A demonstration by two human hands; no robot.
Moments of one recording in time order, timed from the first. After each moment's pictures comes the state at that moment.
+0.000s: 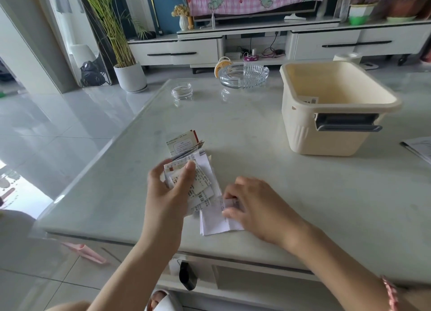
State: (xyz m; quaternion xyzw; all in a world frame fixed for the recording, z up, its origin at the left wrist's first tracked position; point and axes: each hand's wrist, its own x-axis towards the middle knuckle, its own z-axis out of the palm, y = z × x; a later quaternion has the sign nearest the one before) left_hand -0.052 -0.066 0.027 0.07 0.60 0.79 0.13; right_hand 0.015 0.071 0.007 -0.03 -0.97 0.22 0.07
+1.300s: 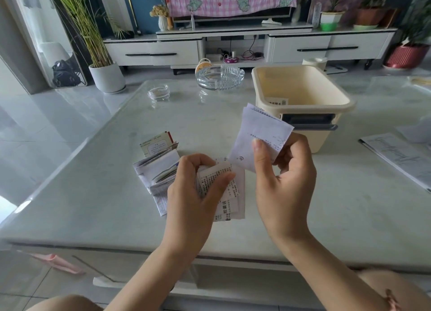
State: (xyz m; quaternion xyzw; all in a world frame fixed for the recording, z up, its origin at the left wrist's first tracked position) left_hand -0.010 -0.022 0.027 0.29 0.71 0.64 -0.03; right_hand 0.044 0.080 0.032 -0.16 -0.67 0.42 0.59
